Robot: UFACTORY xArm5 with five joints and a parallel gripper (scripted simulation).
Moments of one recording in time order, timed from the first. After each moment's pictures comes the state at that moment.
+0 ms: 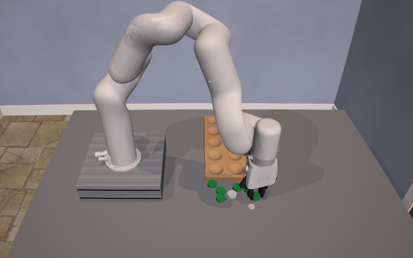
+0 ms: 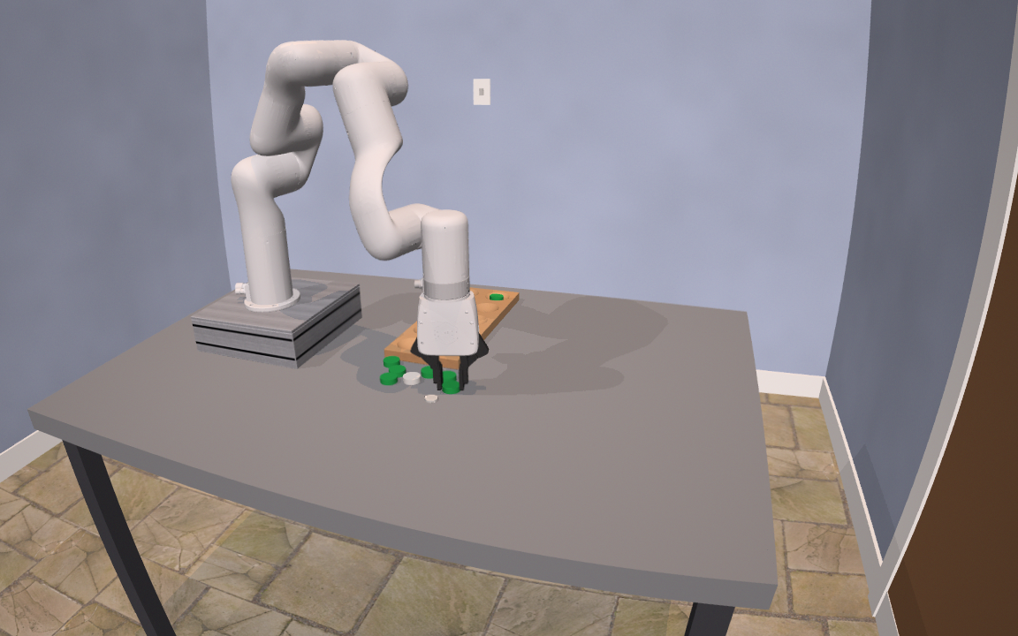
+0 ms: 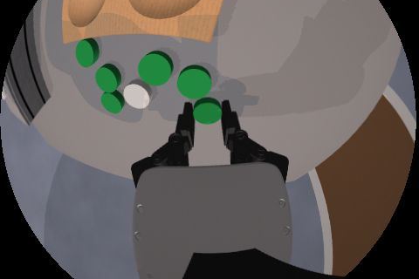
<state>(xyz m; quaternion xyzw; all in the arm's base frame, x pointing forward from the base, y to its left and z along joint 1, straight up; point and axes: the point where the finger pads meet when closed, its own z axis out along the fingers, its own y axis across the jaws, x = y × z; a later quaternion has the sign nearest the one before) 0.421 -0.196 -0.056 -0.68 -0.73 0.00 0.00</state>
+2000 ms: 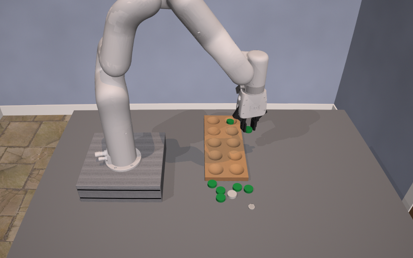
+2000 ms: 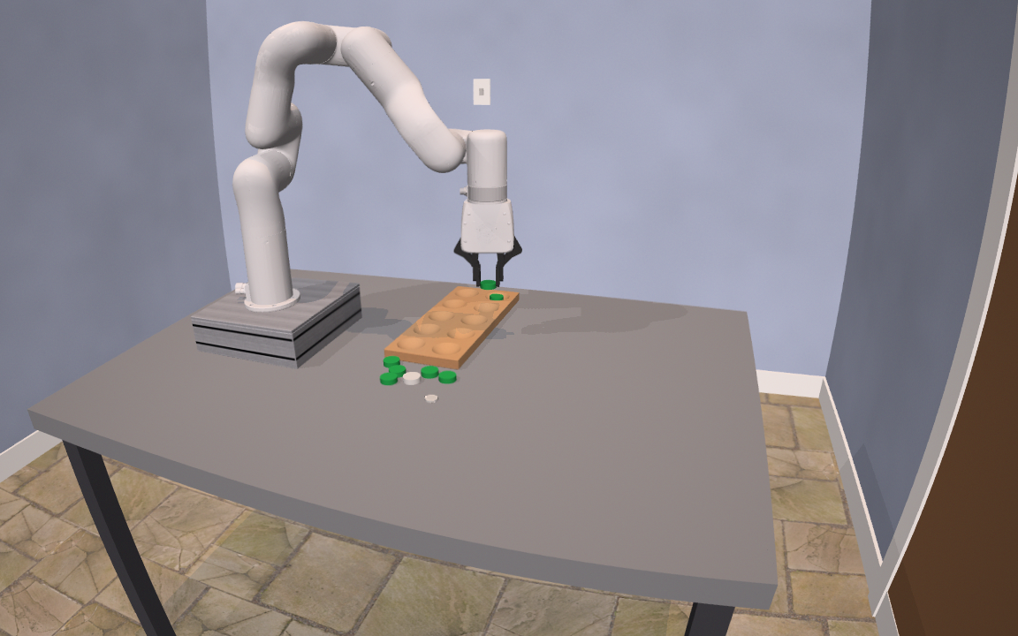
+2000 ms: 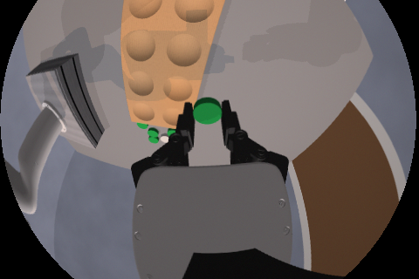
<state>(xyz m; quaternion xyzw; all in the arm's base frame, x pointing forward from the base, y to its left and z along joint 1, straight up) 0.462 0.032 0.052 -0.68 -0.73 0.00 0.00</state>
